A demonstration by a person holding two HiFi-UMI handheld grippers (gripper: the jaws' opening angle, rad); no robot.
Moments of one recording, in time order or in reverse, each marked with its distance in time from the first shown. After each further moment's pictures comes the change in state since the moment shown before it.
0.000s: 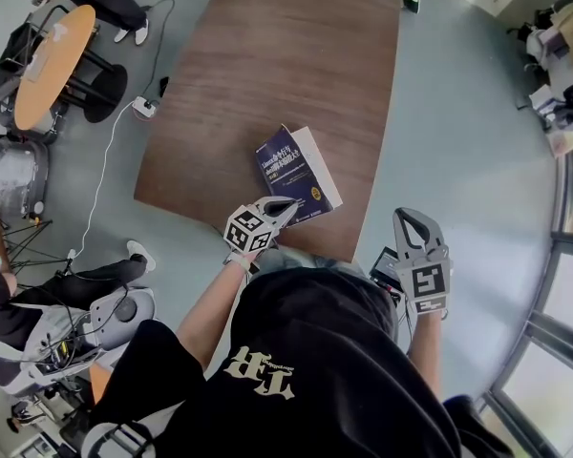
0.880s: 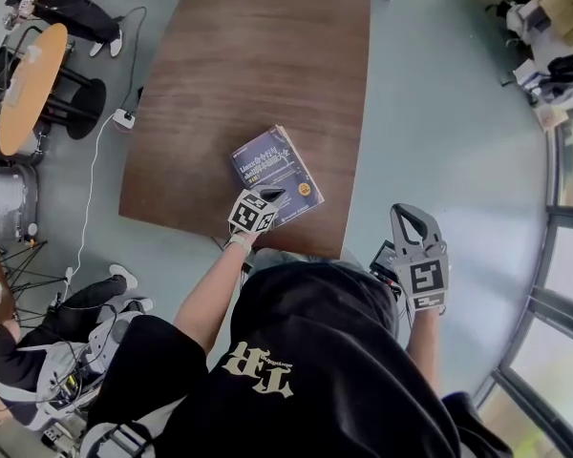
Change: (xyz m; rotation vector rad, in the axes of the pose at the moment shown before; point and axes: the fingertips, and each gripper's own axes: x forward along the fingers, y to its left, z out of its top) left arm 0.062 0.047 -0.028 0.047 0.284 0.083; right arm -0.010 -0.027 -0.017 0.057 0.033 -0.069
